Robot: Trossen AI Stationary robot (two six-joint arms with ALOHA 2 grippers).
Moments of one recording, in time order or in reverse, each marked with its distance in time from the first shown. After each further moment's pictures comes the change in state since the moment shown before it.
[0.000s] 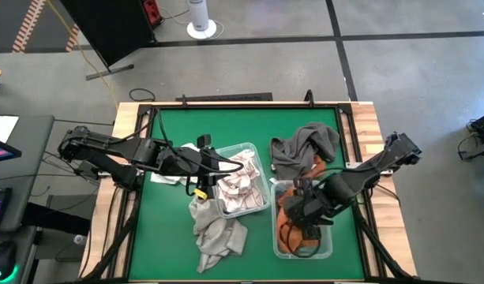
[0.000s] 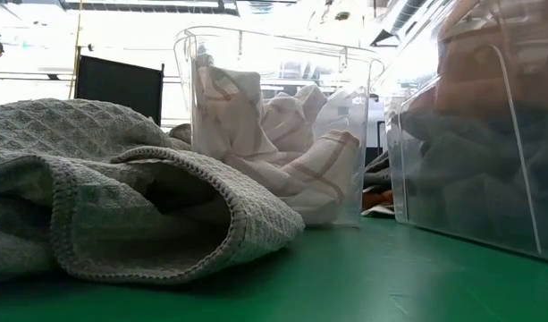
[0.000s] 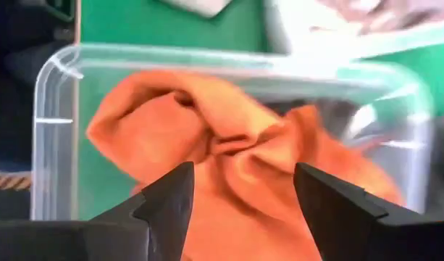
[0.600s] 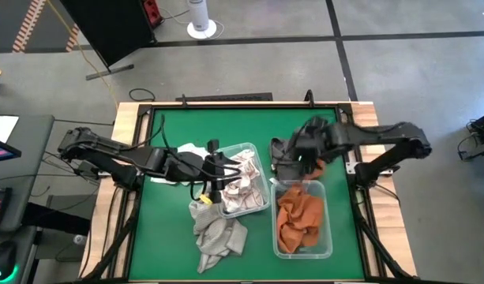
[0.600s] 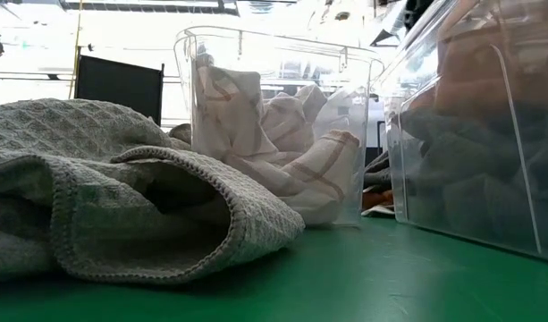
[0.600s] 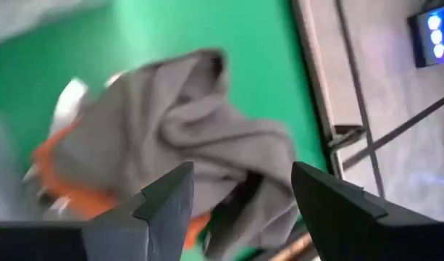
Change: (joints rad) left arm 0.004 0.001 -0.201 0.436 -0.010 0.132; right arm -0.467 -0.189 -0.128 -0.163 0.395 -0.184
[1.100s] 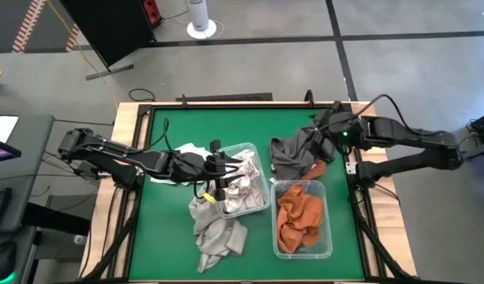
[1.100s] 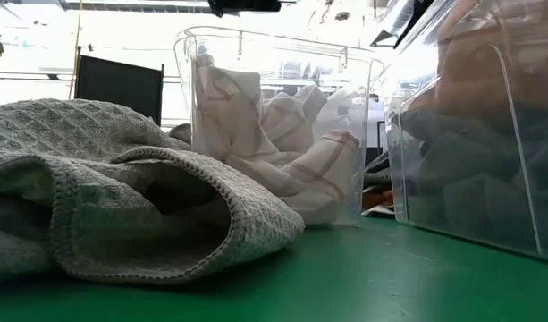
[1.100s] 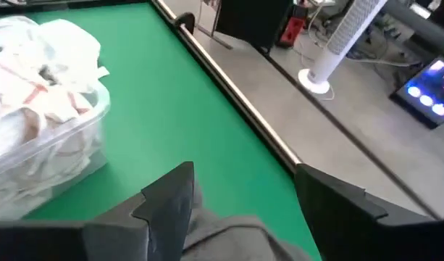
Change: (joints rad) left arm 0.032 0.001 -0.171 0.255 -0.001 0.011; right arm -0.176 -0.475 -0.383 0.637 0.011 -0.152
